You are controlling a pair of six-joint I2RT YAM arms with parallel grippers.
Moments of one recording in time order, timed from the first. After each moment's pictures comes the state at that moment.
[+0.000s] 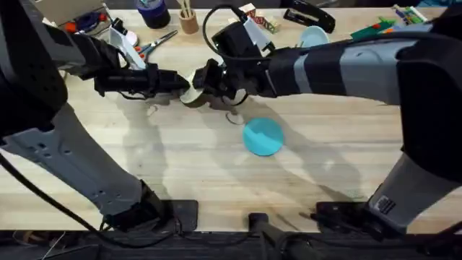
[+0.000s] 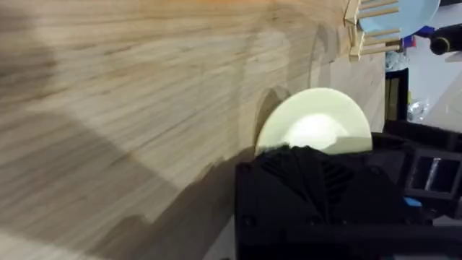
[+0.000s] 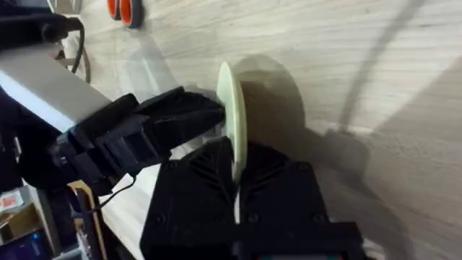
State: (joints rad) left arm 0.37 2.03 1.13 -0.68 1.07 0.37; right arm 0.74 2.00 1.23 0.02 -0.24 1.08
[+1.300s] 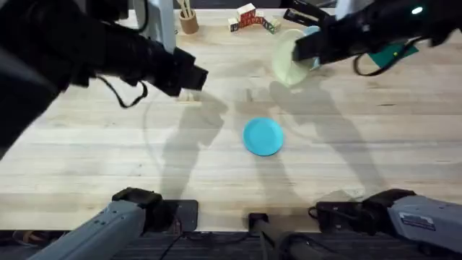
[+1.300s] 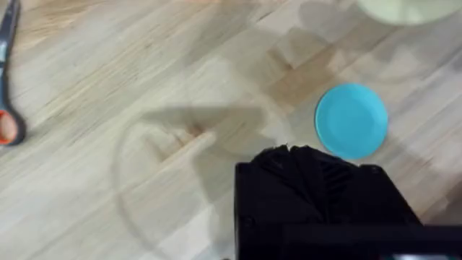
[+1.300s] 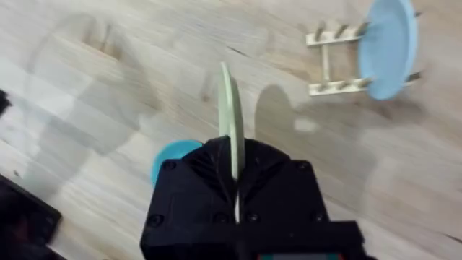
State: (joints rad) left arm -0.19 1.12 1.11 -0.98 0.34 0.27; right arm 0.32 1.36 1.28 -0.87 -0.24 0.05
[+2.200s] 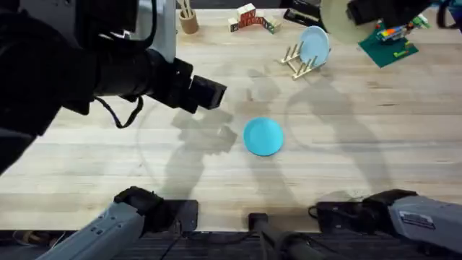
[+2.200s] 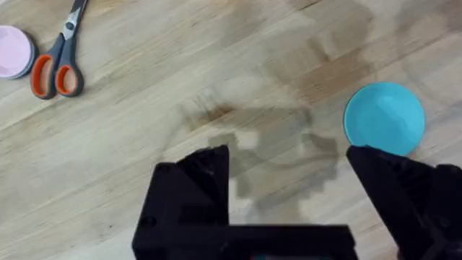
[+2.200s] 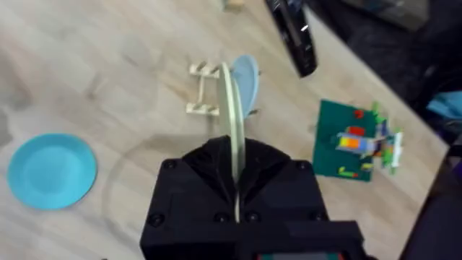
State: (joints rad) left arm -0.35 1.01 1.11 -1.03 0.03 0.09; right arm 0.26 1.36 1.61 -1.12 0.04 -0.45
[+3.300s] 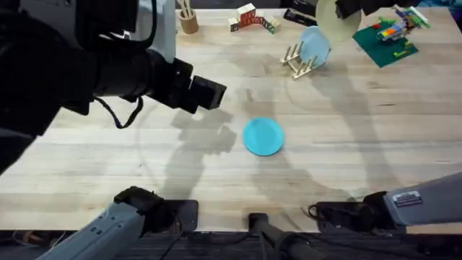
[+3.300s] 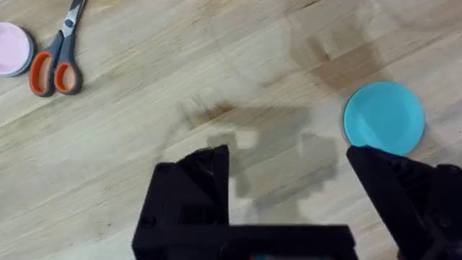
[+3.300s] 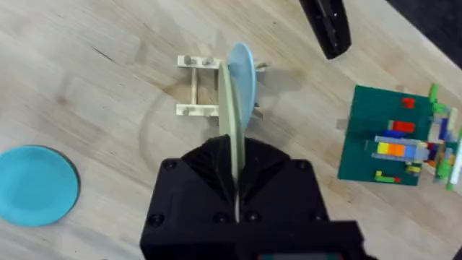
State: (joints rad) left arm -0.35 1.01 1.11 -1.03 0.03 0.08; right arm 0.12 1.69 1.78 -1.13 -0.04 -0.49
